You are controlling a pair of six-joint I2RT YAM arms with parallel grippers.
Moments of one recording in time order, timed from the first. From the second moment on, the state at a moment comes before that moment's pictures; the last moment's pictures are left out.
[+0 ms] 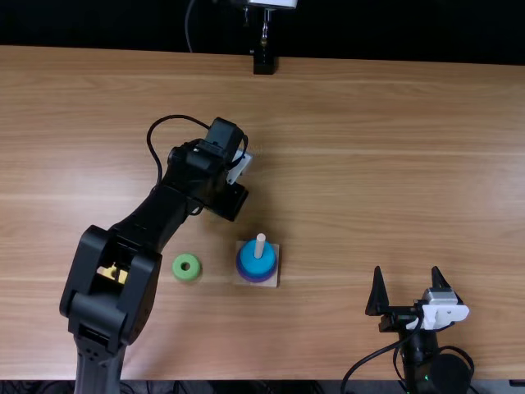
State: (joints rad) left arm -0.41 2.17 1.66 -0.85 0.05 0.05; right arm 0.06 0.01 0.02 -0.06 0.04 0.00
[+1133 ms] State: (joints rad) left arm -0.48 1.89 1.88 -1.36 0.05 0.04; right arm 0.06 0.01 0.02 -0.06 0.04 0.00
